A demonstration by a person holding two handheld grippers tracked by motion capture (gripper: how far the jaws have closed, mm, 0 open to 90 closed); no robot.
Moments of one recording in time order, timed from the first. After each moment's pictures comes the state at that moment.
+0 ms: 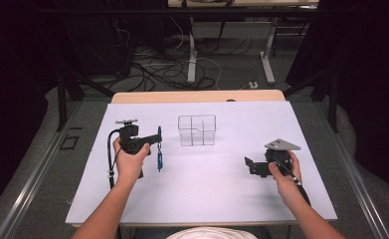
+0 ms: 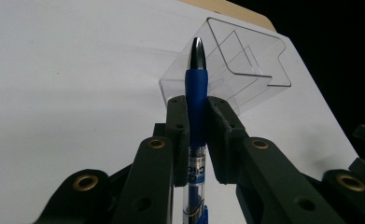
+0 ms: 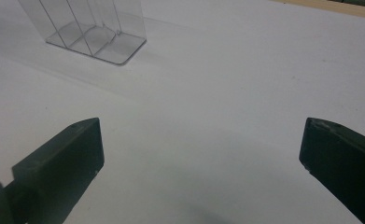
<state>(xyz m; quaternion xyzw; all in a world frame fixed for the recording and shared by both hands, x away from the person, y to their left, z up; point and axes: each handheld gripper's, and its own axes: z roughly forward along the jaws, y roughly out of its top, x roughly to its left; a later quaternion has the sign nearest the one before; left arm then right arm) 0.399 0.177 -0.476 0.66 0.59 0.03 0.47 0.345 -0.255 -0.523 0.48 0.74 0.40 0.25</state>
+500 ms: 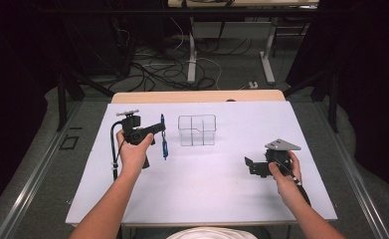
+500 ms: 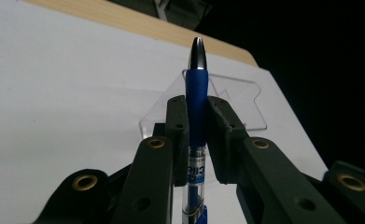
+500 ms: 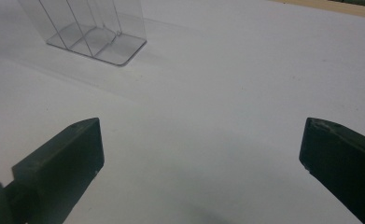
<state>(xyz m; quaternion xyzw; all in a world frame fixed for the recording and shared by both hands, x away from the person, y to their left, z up) 0.416 0.168 -0.459 0.62 0.58 0.04 0.52 0.345 -0.255 -0.523 0.48 0.74 0.41 0.25</state>
